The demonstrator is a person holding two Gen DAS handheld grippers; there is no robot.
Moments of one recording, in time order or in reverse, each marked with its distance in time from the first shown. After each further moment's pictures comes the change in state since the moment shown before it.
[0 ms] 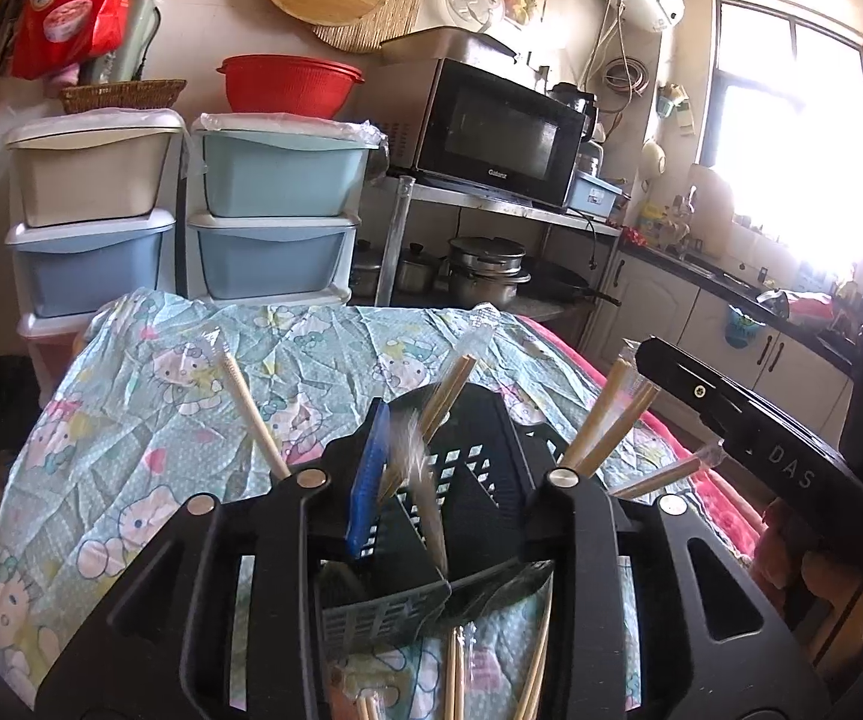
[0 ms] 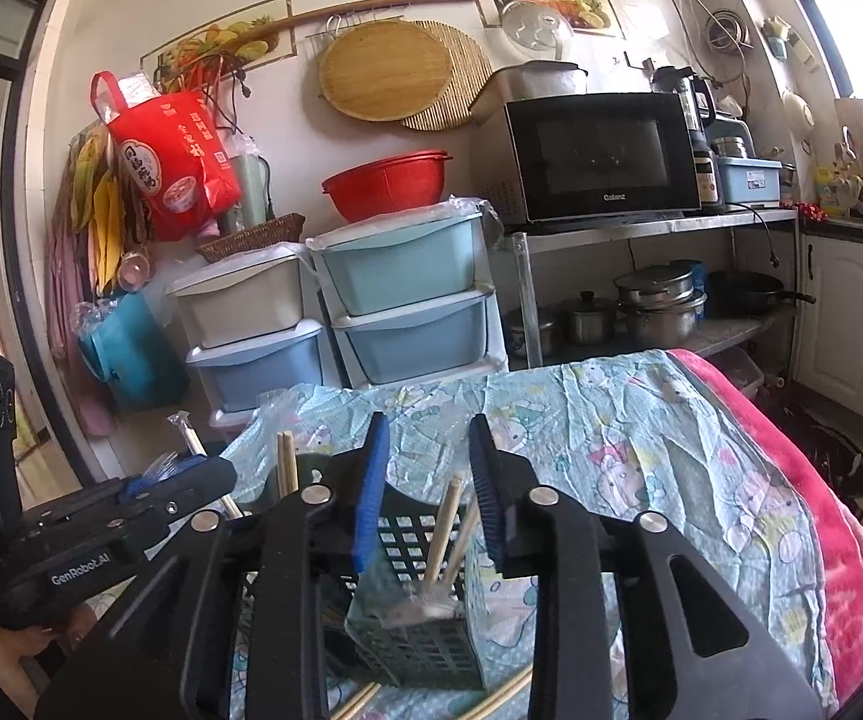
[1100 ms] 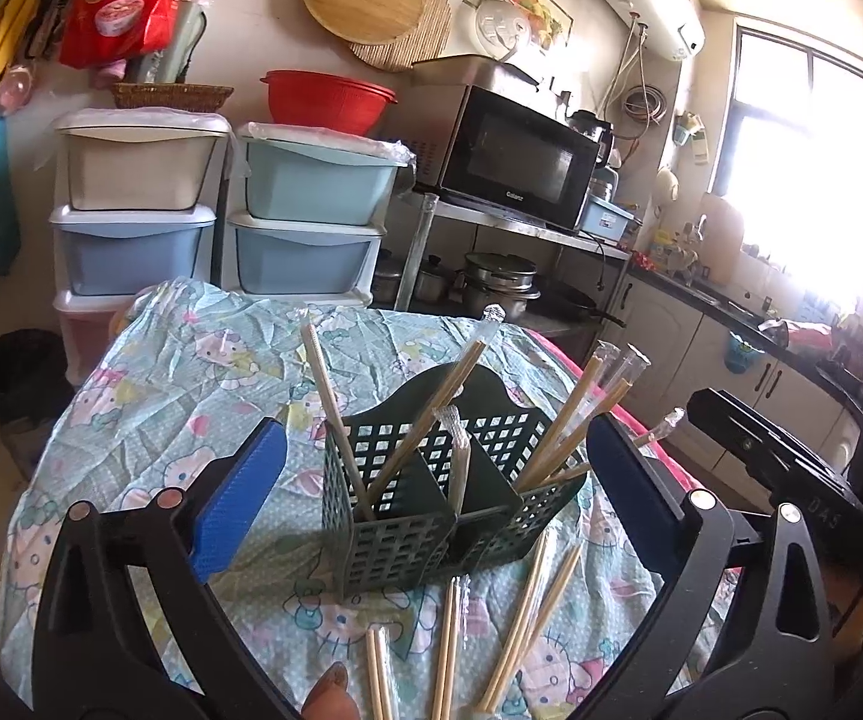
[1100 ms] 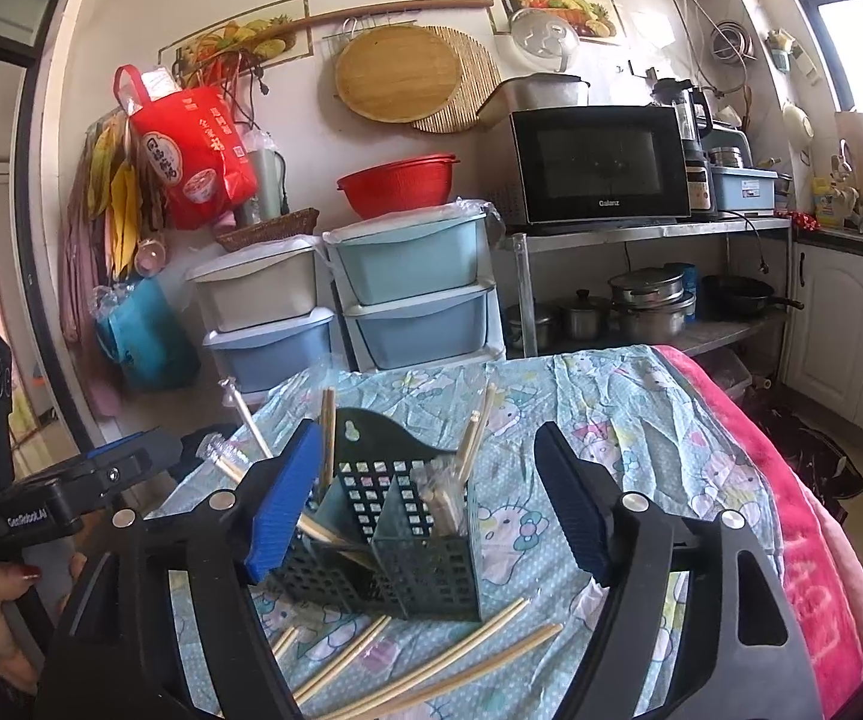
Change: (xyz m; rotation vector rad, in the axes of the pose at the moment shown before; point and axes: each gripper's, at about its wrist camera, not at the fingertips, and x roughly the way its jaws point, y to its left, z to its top) left arm -0.063 0.007 -0.013 -0.065 -0.036 0.030; right arm -0.064 0.010 -0.010 -0.035 0.018 0.003
